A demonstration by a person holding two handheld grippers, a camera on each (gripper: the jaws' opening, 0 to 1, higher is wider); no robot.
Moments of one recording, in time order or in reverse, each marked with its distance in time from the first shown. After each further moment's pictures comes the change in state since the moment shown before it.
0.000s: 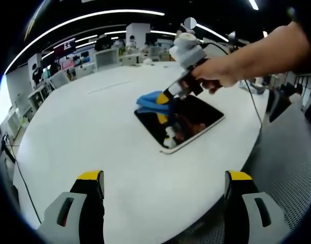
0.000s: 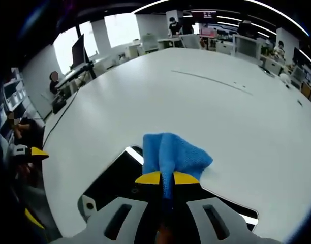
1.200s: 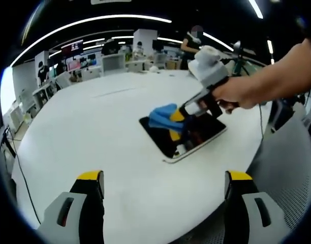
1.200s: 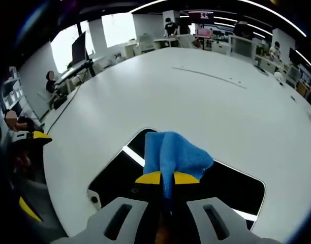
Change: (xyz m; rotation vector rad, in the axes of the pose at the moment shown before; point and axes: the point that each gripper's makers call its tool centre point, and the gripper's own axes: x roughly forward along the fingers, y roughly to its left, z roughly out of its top) left arm -0.006 0.003 0.014 -0.046 -0.069 0.020; right arm -0.023 0.026 -0.031 0.009 -0.005 -0.046
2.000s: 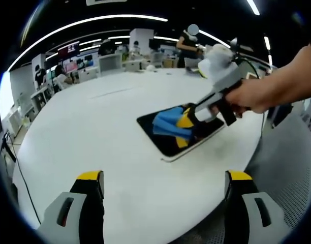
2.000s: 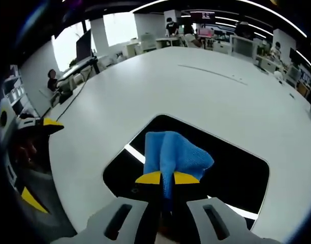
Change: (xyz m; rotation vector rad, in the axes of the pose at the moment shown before) left arm 0.001 -0.003 -0.002 0.026 0.013 -0.012; right arm -0.020 0.025 -0.023 -0.013 0.011 0.007
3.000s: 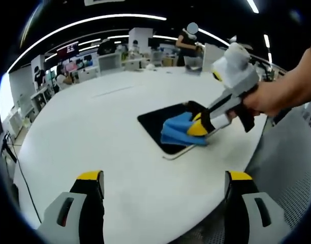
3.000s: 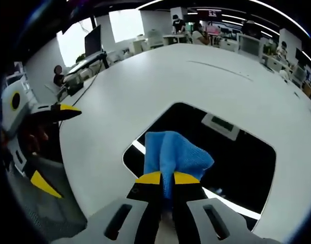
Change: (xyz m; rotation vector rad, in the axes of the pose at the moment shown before) left arm 0.000 0.004 -0.005 -0.010 0.015 0.015; right arm -0.016 0.027 -0.022 -0.019 0.029 0.058
